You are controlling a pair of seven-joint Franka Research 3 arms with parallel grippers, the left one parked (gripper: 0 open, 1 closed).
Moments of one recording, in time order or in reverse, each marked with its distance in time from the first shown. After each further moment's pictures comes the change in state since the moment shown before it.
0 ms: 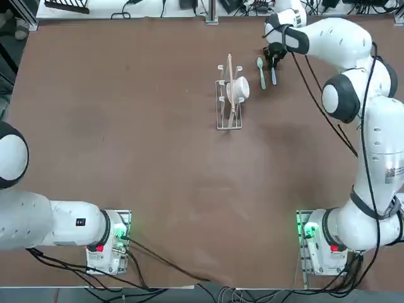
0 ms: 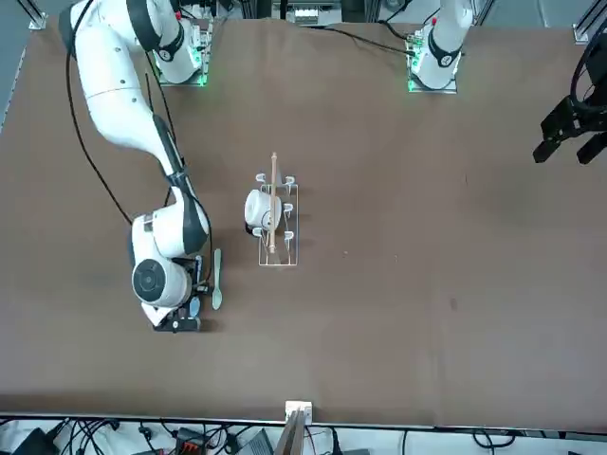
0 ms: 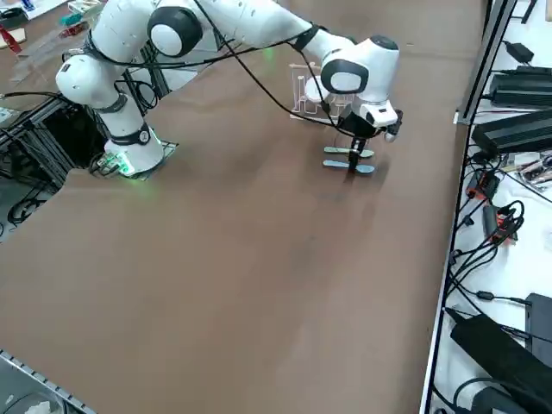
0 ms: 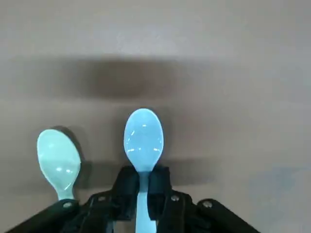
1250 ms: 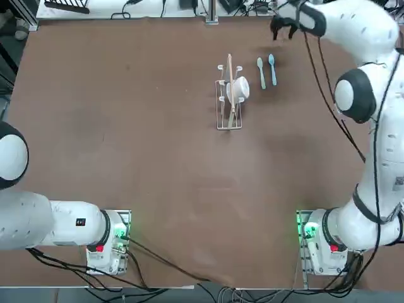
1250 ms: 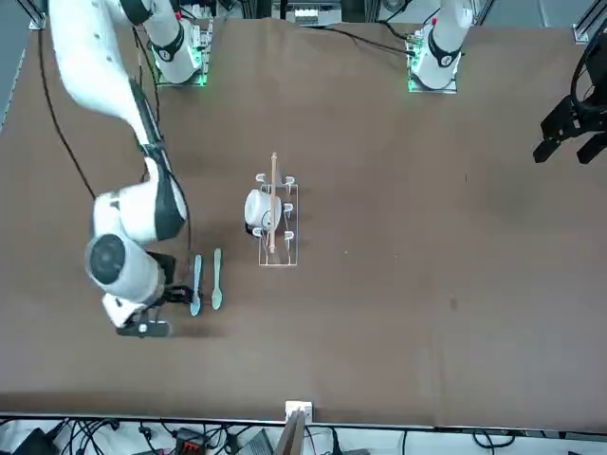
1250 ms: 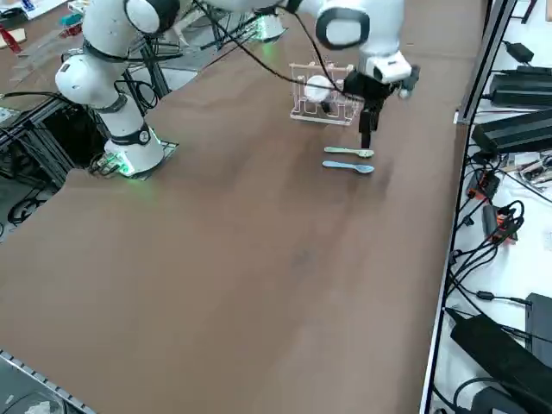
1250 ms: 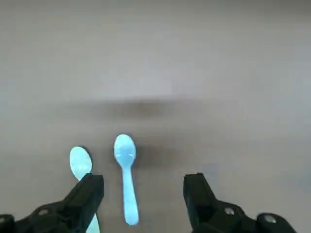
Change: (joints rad) arm -0.042 -0.211 -0.023 0.006 0.000 -0.058 0.000
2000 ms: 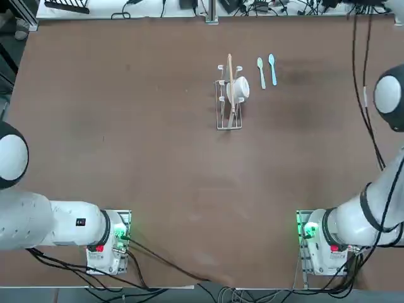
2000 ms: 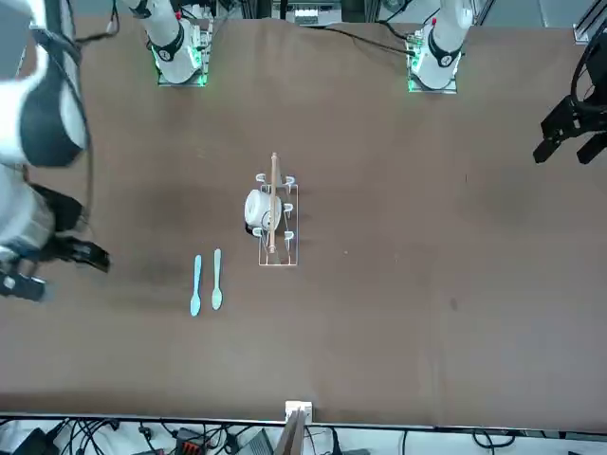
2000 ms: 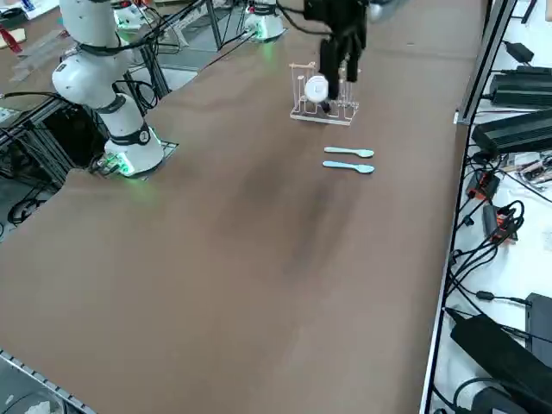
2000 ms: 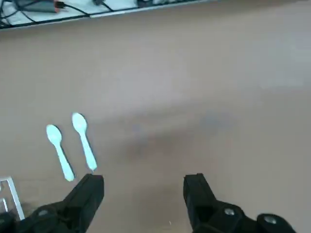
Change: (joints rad) arm -0.136 -0.309 -0.008 0.008 -0.001 -0.330 -0.017
